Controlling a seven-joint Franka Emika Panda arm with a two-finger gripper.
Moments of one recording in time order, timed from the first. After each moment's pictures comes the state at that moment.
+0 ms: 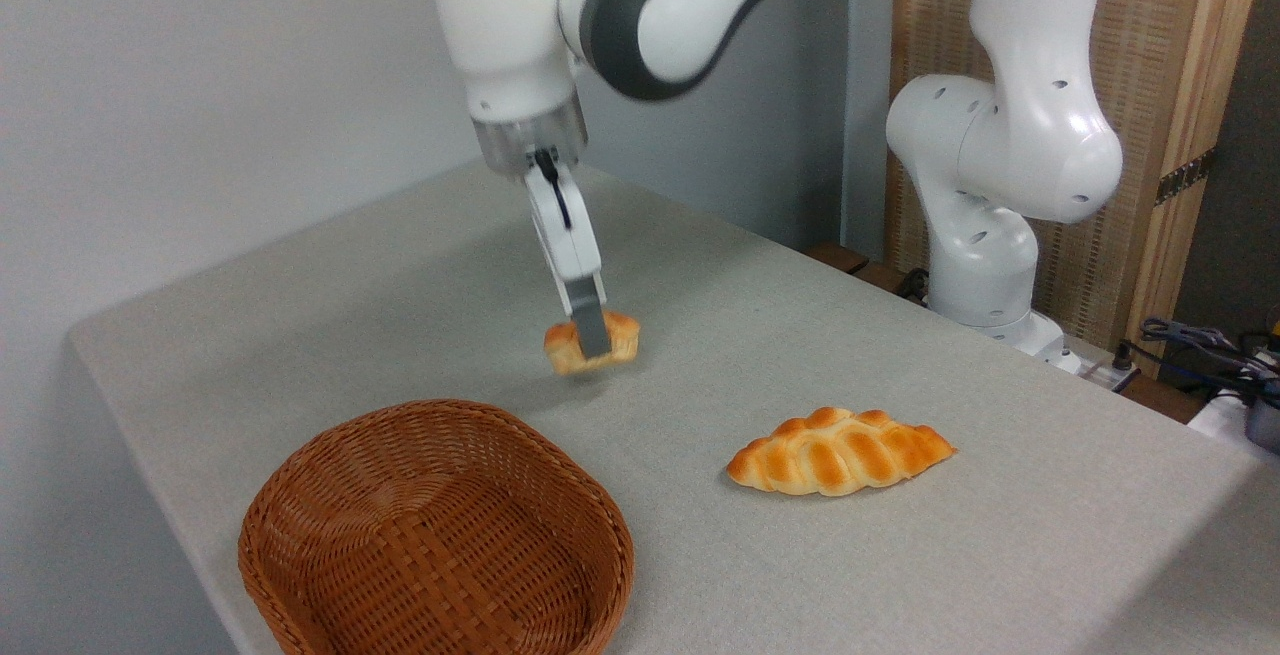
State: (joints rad) arm -0.11 -0.21 -0.15 -2.19 -0.05 1.88 0.94
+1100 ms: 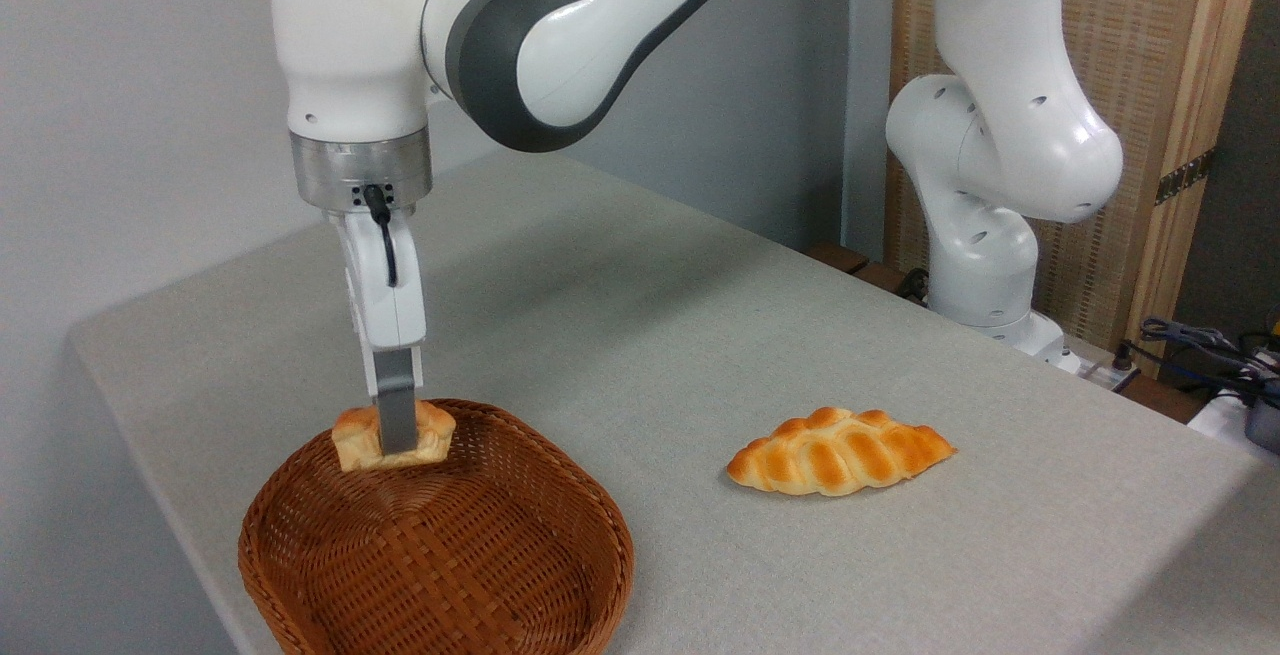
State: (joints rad) arm -0.11 0.15 -0.04 -1.76 0.00 2.10 0.94
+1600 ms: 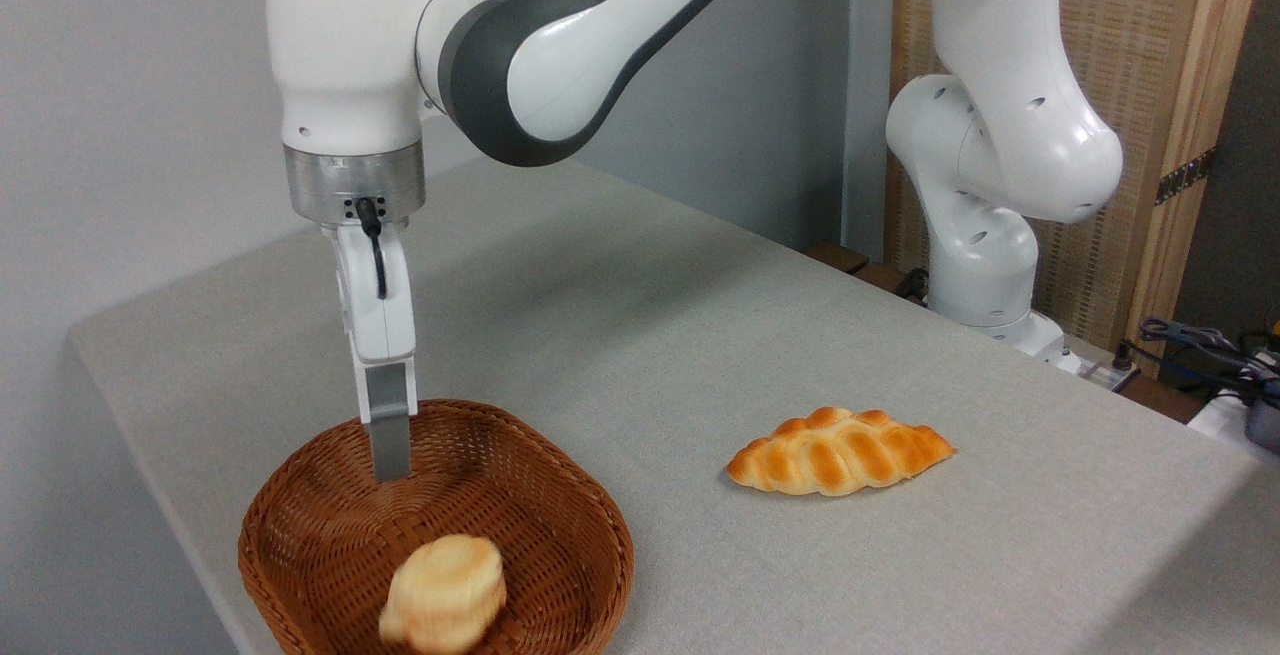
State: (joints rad) arm -0.11 0.17 -0.04 -1.75 0.01 2.13 0.94
